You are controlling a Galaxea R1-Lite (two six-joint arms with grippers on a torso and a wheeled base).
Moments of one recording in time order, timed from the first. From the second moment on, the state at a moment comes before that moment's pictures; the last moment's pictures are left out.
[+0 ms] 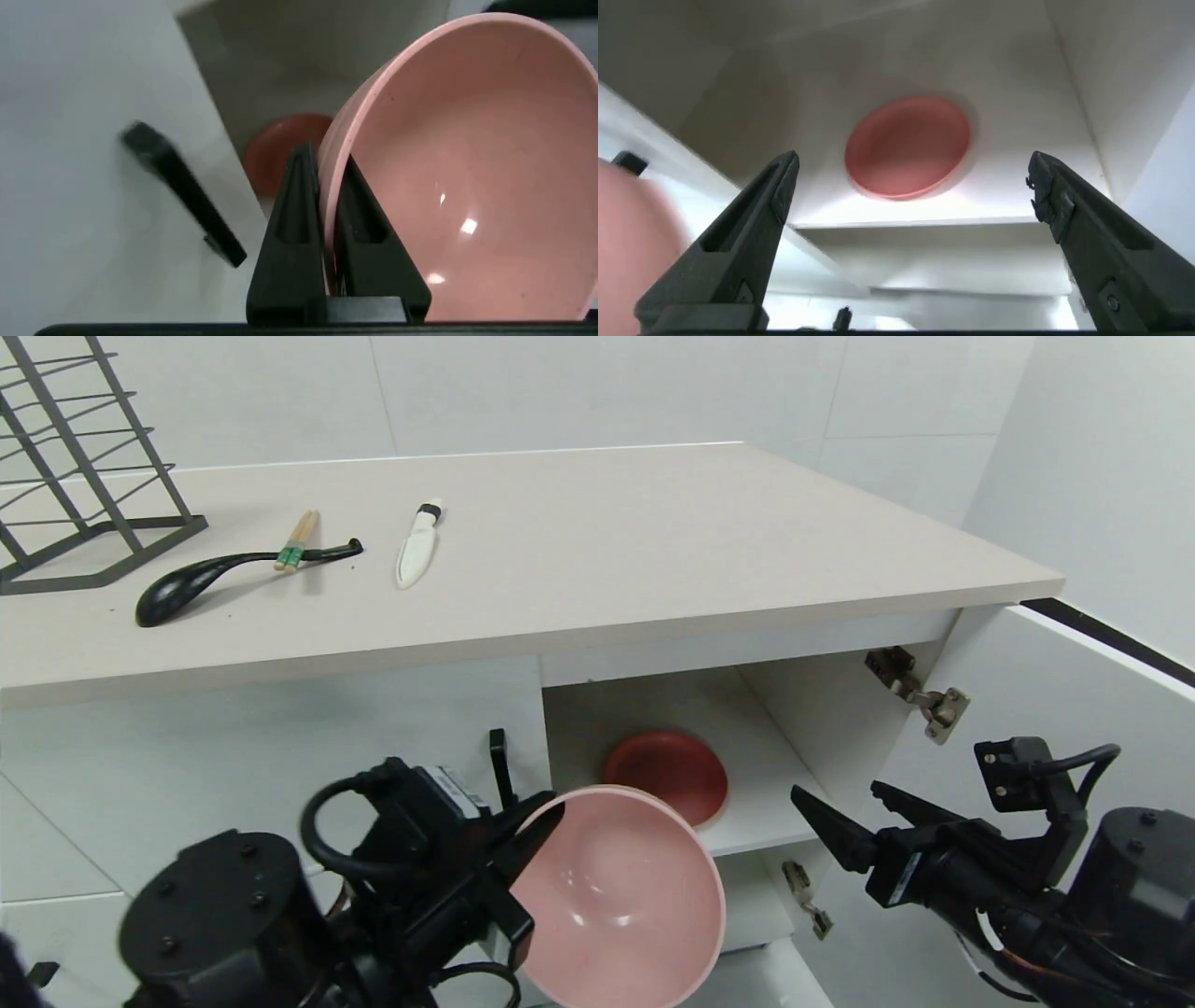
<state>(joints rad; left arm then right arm) -0.88 1.77 -0.20 -1.52 0.18 0.23 0.60 1.79 -0.05 -1.57 -0.20 0.33</state>
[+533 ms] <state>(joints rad) -0.92 2.02 -0.36 -1.57 0.35 0.37 0.57 1.78 -0.08 -1.57 -0.20 0.31</state>
